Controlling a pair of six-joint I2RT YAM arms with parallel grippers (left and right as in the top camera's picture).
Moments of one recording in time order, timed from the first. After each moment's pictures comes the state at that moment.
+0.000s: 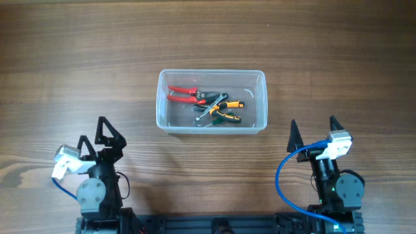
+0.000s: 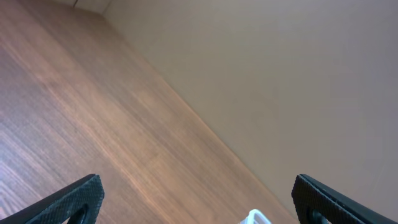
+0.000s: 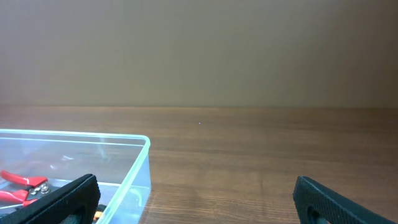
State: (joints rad) left arm 0.04 0.02 0.11 -0.15 -0.29 -0.77; right arm 0.00 0.02 0.01 0.00 -0.11 0.04
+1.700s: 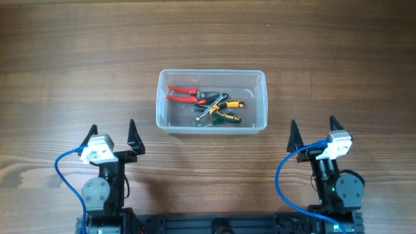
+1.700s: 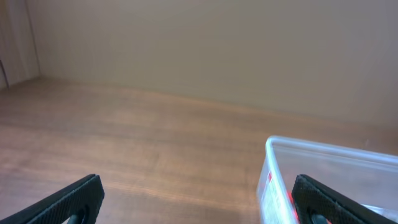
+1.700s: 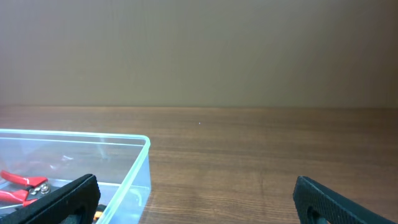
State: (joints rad) left arm 0.03 0.01 0.01 -0.06 -0.04 -0.13; right arm 0.00 0.02 0.01 0.00 -0.11 0.04
